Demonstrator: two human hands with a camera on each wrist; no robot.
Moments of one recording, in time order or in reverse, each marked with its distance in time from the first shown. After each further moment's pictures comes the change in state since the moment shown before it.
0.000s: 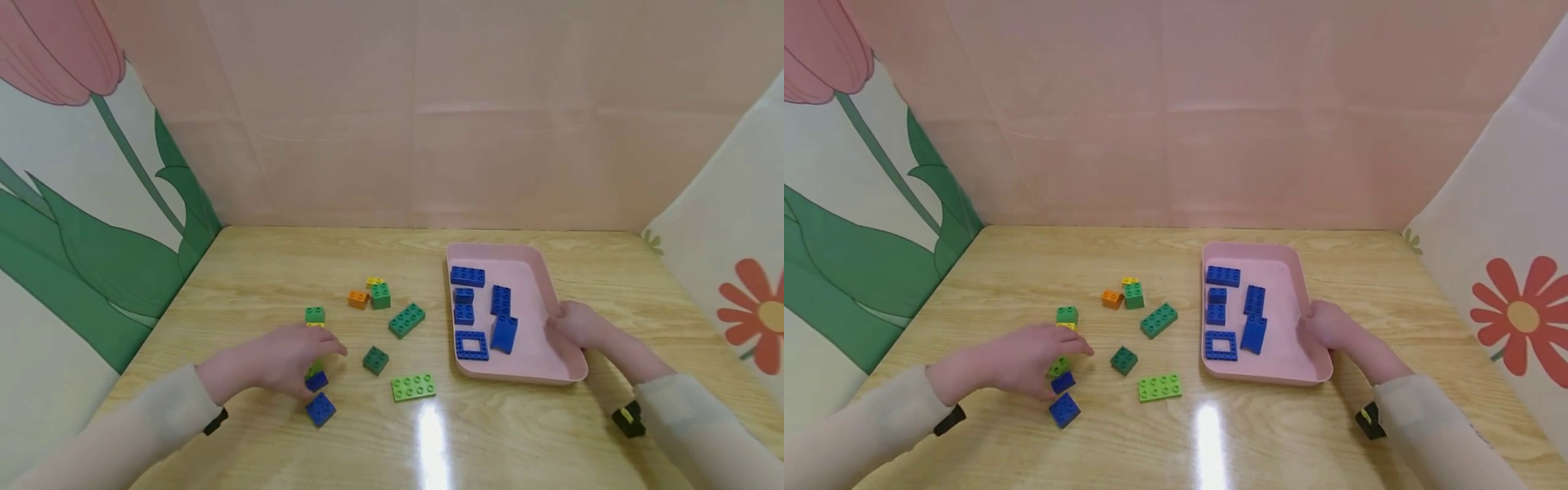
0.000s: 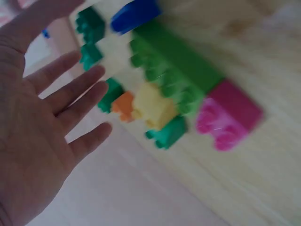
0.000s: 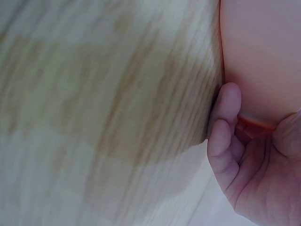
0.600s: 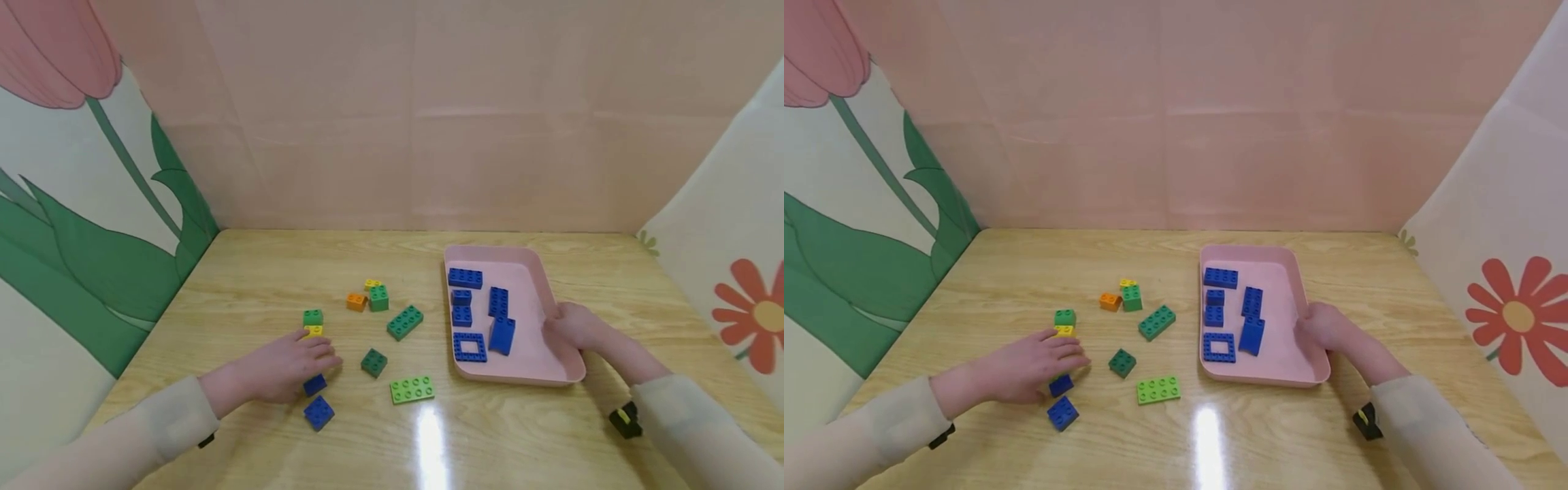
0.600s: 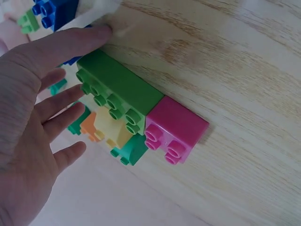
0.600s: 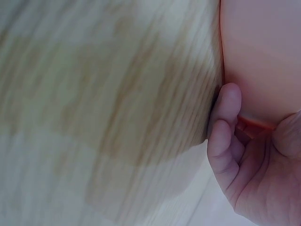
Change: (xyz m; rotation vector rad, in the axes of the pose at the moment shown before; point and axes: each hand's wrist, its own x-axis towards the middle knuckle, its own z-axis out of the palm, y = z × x) left_hand 0.000 -0.008 0.024 0.286 0.003 0.107; right_hand -0.001 0.001 0.001 0.007 0.012 0.004
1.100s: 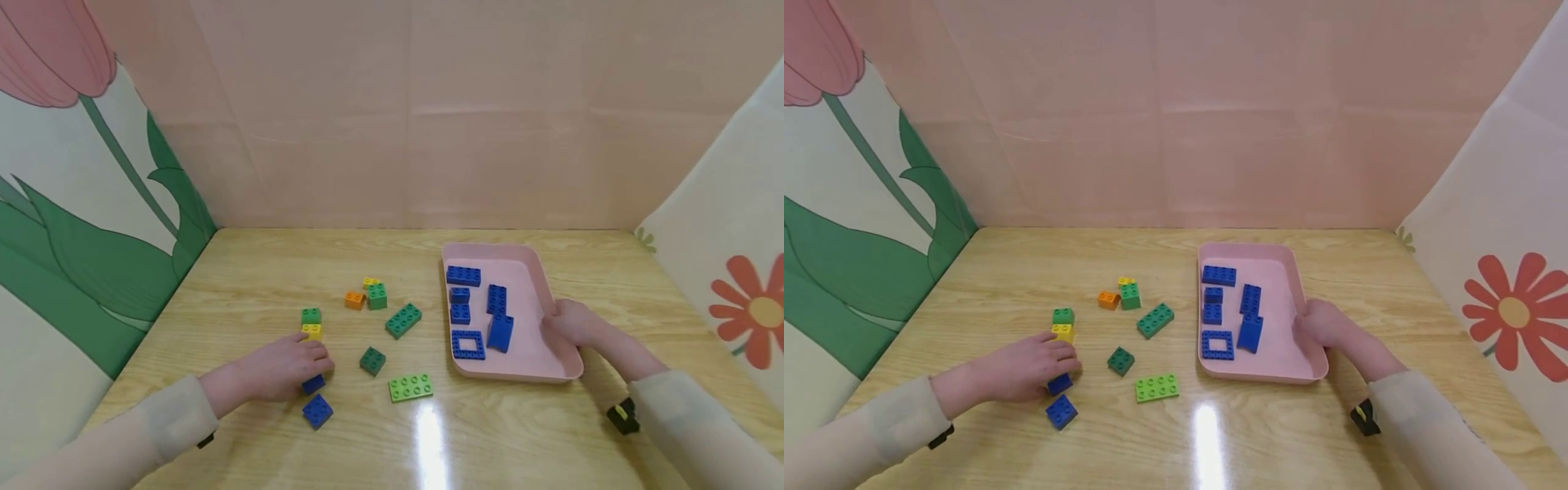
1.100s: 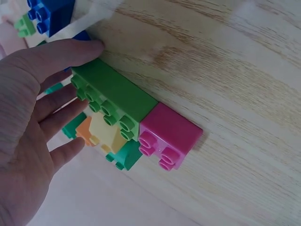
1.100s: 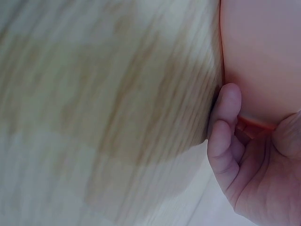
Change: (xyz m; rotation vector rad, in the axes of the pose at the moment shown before) left_hand 0.000 0.001 0.002 0.018 0.054 0.055; right_hand -0.001 -0.002 0.000 -0.052 0.034 -0.020
